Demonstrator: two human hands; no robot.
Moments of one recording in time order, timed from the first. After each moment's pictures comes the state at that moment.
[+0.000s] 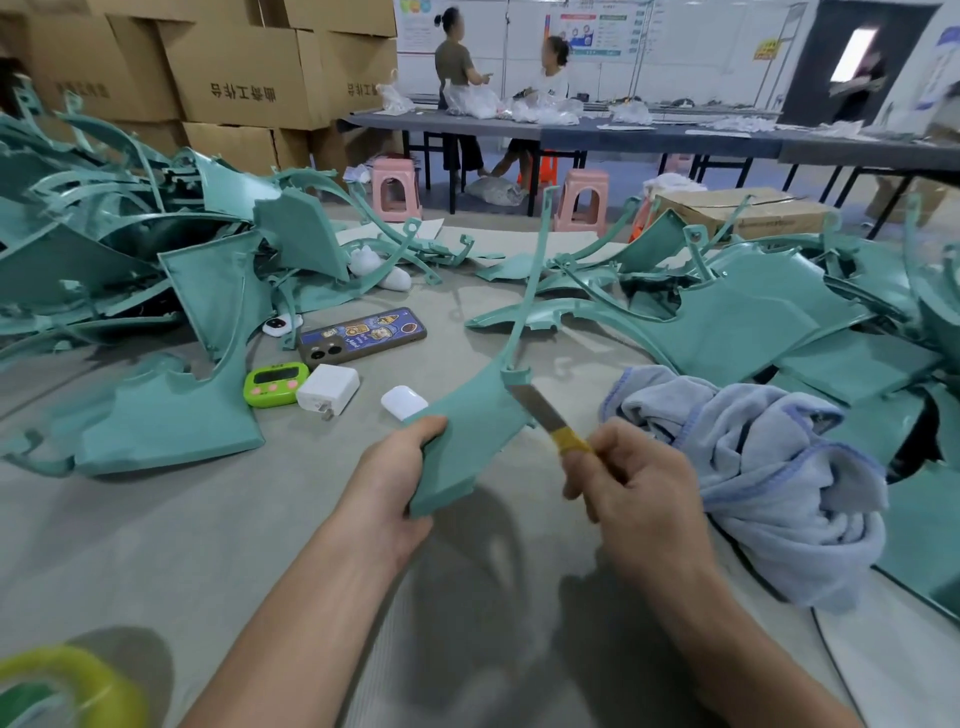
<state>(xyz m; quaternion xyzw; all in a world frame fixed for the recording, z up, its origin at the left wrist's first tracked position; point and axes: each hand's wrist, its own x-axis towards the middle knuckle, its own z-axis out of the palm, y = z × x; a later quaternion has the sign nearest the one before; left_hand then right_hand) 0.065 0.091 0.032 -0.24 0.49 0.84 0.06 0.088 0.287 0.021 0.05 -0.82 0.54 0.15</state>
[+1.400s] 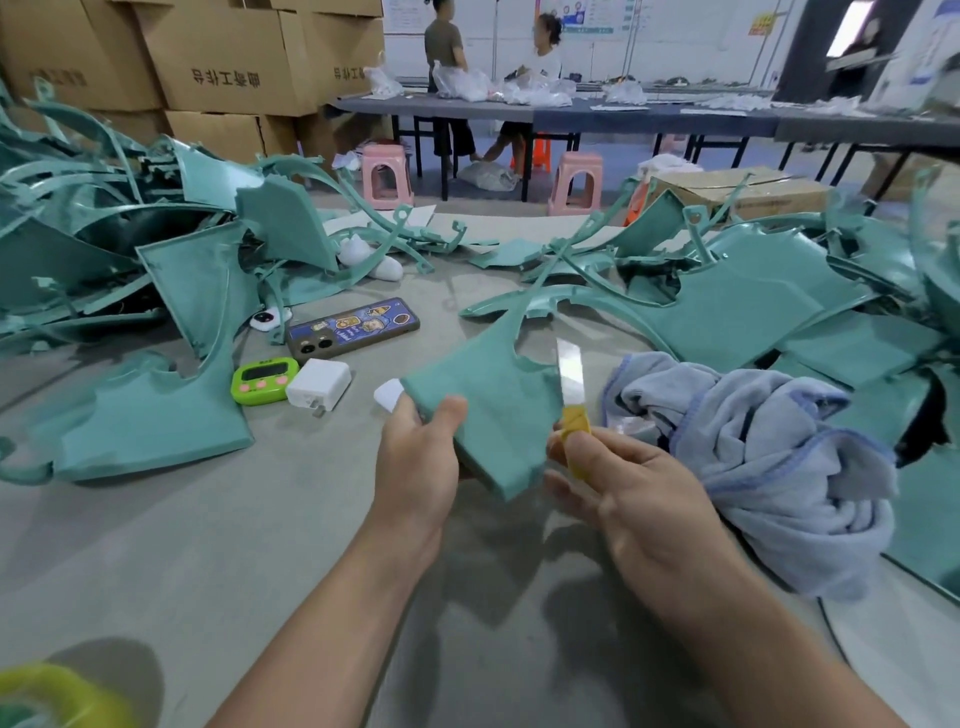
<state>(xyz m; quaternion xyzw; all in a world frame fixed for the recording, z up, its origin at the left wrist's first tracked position) 0.059 0.113 0.020 -0.14 0.61 0.78 -0.09 0.084 0.277 0.027 -0.07 -0.53 0.84 -0.07</state>
